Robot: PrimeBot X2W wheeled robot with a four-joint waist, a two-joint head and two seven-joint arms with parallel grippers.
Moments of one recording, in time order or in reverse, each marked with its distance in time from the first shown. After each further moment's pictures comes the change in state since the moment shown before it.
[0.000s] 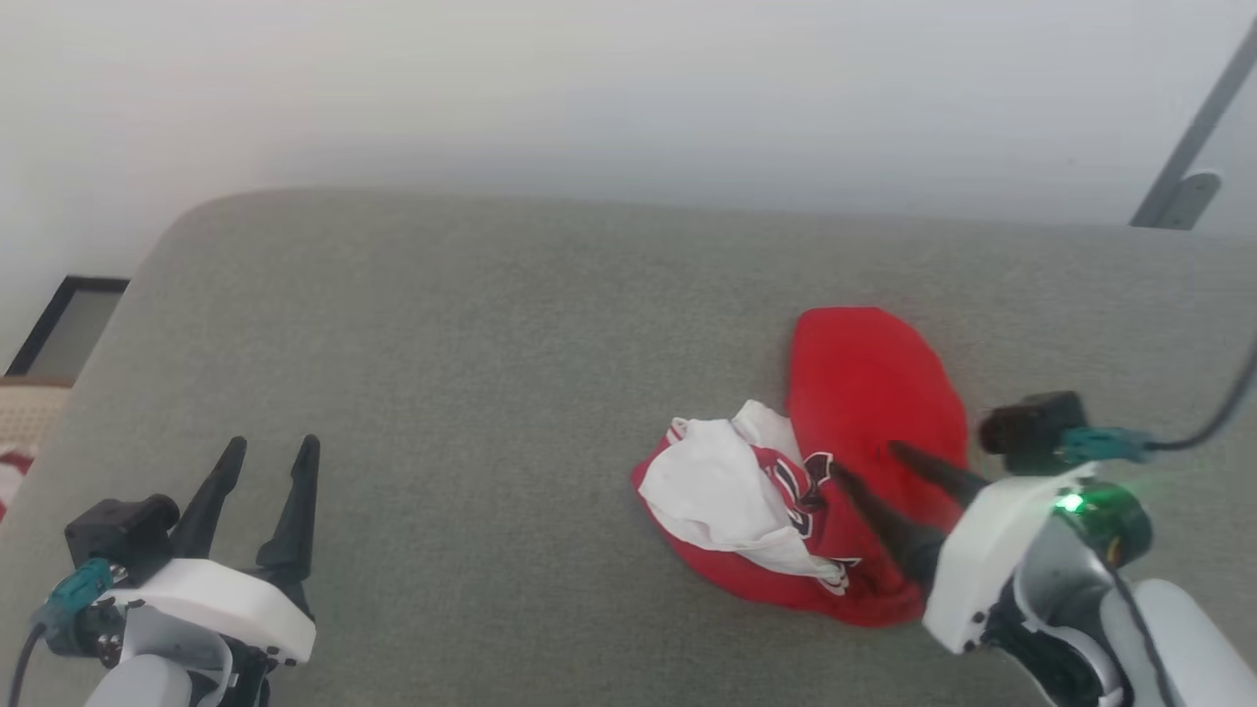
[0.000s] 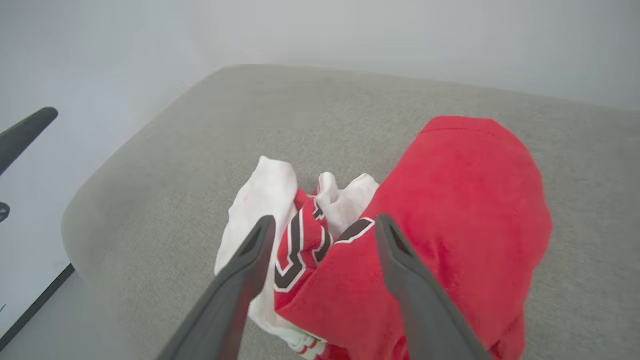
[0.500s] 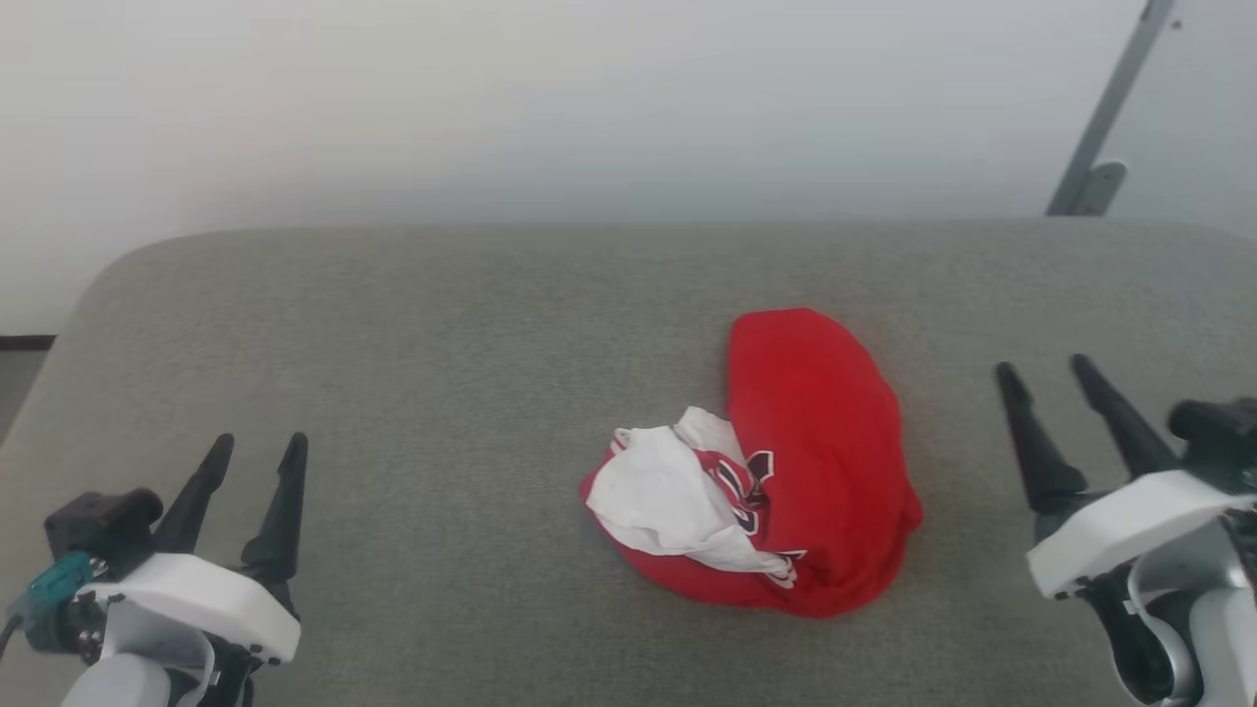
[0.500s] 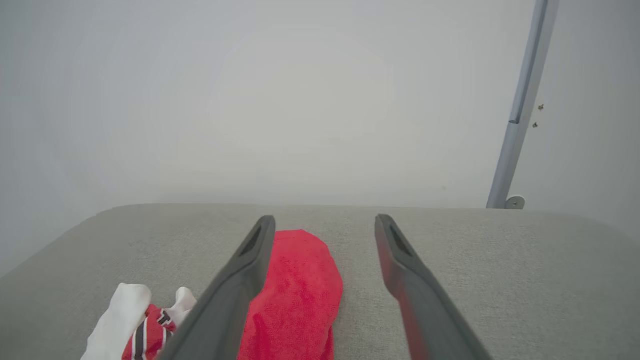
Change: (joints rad) left arm 0.021 0.037 0.007 -0.054 -0.024 0.007 0.045; right arm 0.053 0.076 -0.283 0.022 -0.207 0.000 -0.350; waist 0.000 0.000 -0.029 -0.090
